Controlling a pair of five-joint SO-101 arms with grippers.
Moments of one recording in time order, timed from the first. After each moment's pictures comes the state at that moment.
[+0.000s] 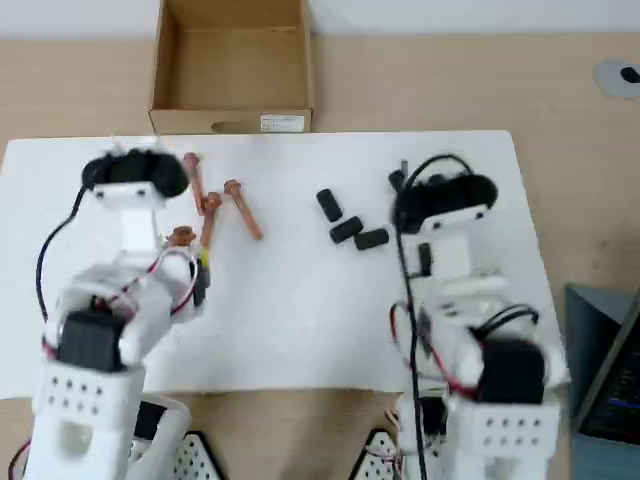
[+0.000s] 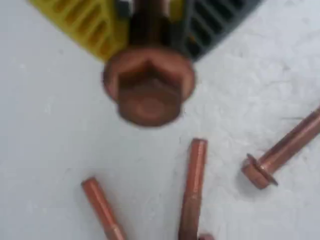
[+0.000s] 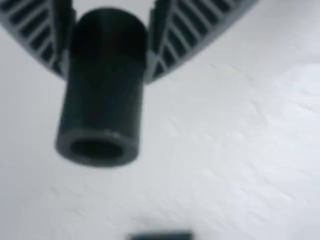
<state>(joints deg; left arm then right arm) 8.0 -64.2 46.7 72.9 2.9 -4.7 -70.3 45.6 86.3 1.1</state>
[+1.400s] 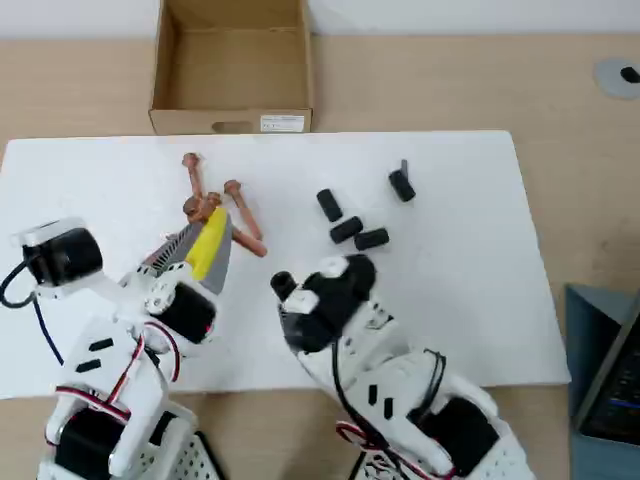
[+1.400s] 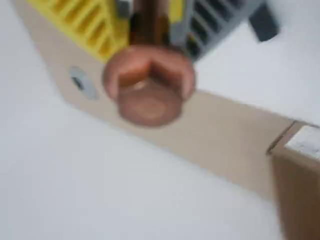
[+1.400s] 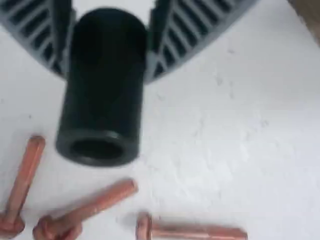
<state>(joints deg) 19.7 -104.3 68.7 42.5 31.2 -47.7 -101.8 74.2 63.4 -6.6</state>
